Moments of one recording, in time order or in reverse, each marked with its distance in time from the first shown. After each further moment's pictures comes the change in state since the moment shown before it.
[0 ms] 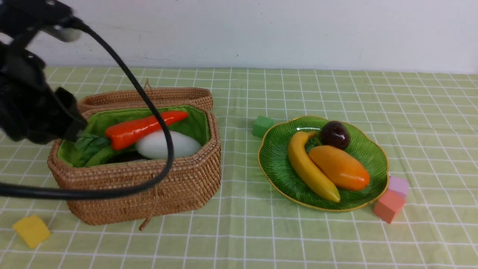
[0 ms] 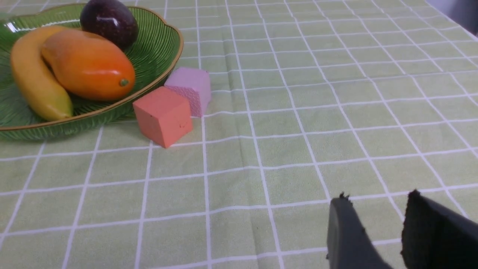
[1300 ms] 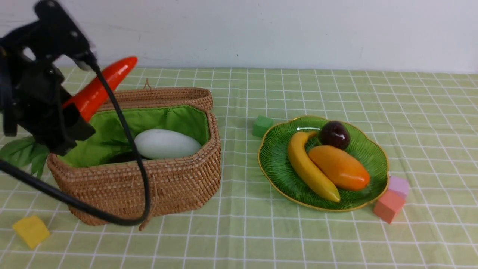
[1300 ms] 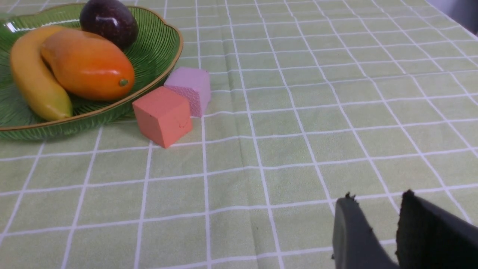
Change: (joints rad) right arm 0.000 0.000 0.000 0.000 0.000 0.000; left arm 0.137 0.261 0.003 -0.154 -0.224 0.853
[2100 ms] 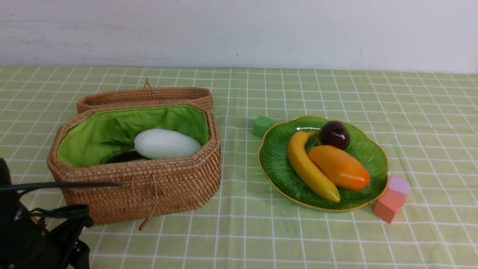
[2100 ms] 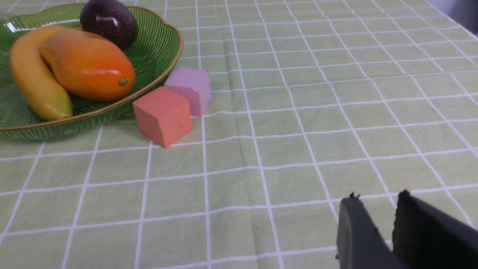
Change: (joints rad) right arm 0.000 0.000 0.000 0.000 0.000 0.000; left arm 0.000 -0.064 0.558 -0.035 0.018 -2.103
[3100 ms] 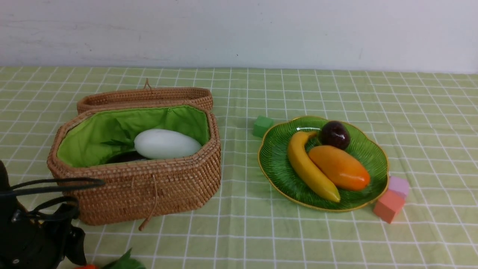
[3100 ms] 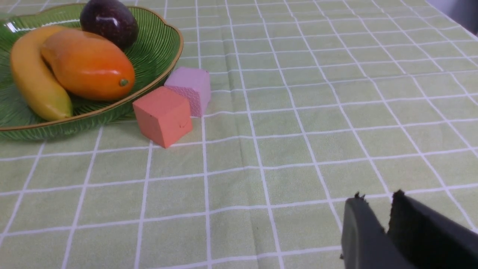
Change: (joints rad) right arm 0.000 0.000 0.000 0.000 0.000 0.000; left arm 0.000 0.053 0.005 0.076 -0.071 -0.272
